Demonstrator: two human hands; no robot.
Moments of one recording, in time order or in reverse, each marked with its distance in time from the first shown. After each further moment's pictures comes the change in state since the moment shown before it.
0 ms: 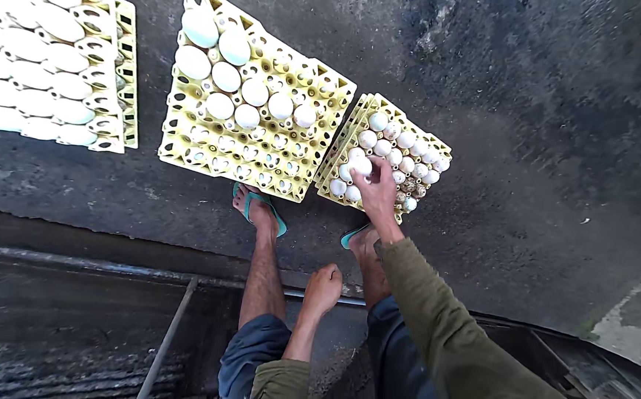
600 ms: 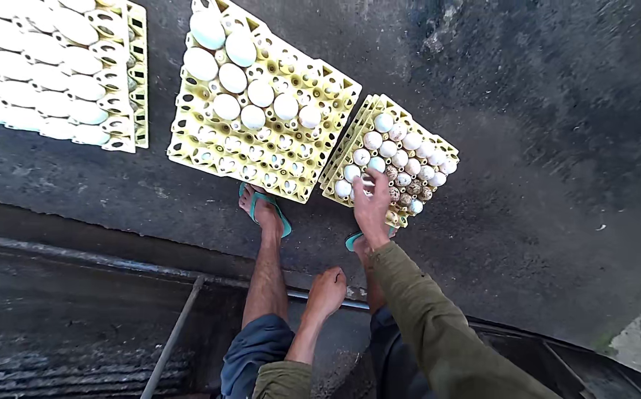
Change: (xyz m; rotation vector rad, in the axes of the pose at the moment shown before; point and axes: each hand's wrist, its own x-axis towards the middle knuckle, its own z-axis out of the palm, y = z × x) left_hand 0.000 0.000 0.000 0.029 -0.017 -0.005; right_hand -0.020 -0.011 0.024 0.020 0.053 0.053
